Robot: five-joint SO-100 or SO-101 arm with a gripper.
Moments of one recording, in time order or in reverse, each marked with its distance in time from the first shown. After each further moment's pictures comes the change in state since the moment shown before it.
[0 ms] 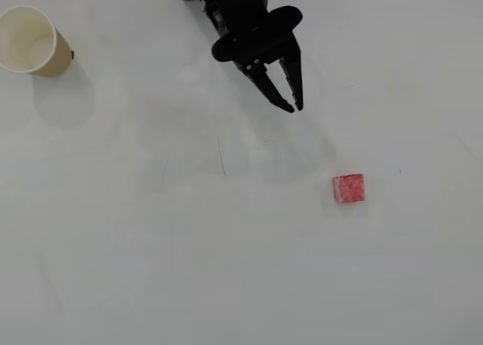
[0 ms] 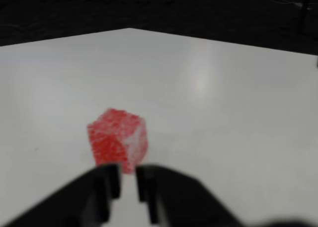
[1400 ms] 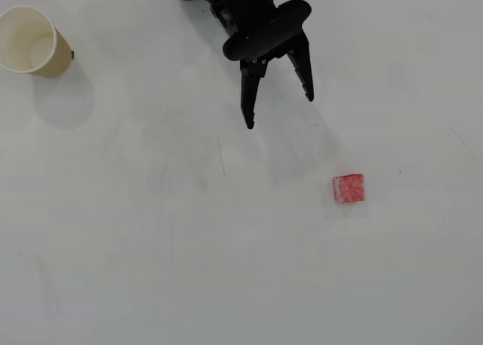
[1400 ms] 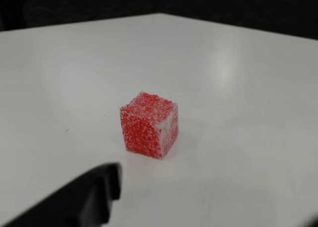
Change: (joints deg) arm -4.0 0.0 0.0 1.9 0.0
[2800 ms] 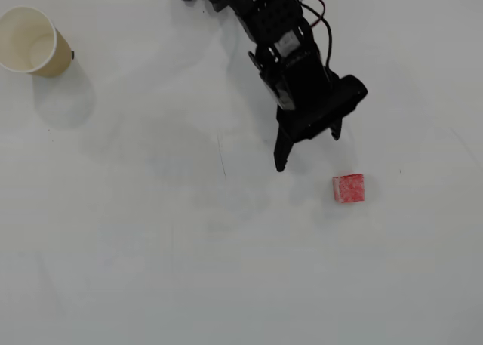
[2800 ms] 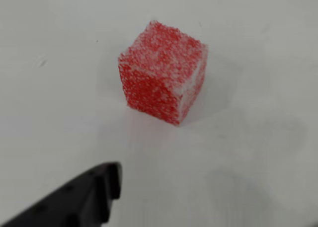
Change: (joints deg) arm -2.4 -79.5 -45.6 -15.5 0.0
